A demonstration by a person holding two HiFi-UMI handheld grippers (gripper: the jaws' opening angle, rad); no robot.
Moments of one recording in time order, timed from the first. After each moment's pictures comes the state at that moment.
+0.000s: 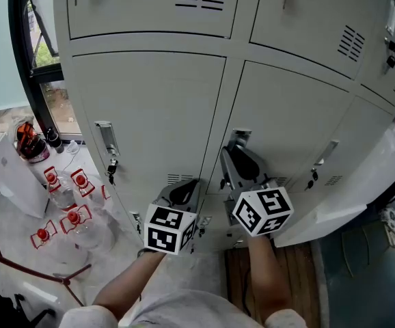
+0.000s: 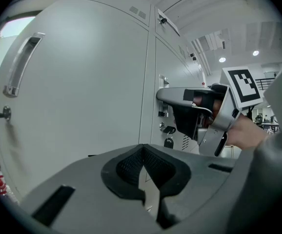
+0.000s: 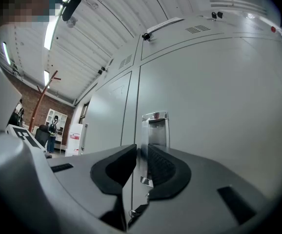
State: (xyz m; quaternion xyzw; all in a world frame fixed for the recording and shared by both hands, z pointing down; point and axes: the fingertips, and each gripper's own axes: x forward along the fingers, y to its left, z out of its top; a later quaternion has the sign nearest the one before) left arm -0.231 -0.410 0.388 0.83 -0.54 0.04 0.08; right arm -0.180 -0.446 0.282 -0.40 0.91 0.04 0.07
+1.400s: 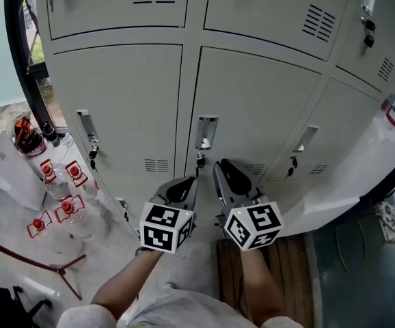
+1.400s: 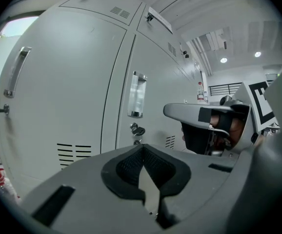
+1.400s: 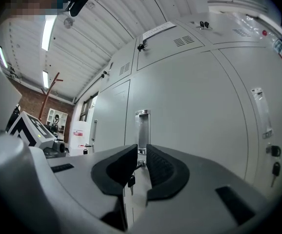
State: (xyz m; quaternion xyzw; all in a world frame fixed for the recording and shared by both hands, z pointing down) left arm -0.164 -0.382 0.383 0.83 -0.55 0.04 0.09; right arm -0.114 -0.395 0.313 -0.40 0.92 0.02 0.04
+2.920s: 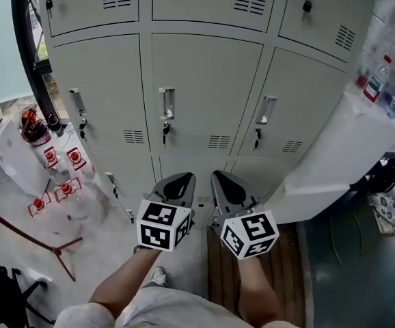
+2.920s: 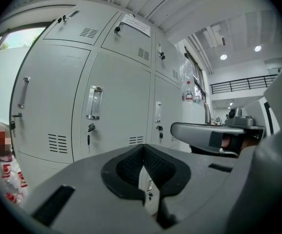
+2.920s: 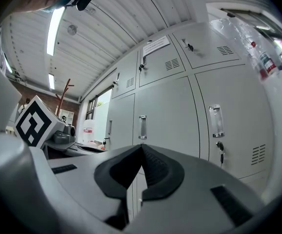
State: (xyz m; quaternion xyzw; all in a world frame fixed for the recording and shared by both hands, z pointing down) left arm -0.045 -0.291 0.364 0.82 -0.57 0.04 0.08; right arm 0.007 -0.287 0.329 -0.38 0.93 0.01 0.02
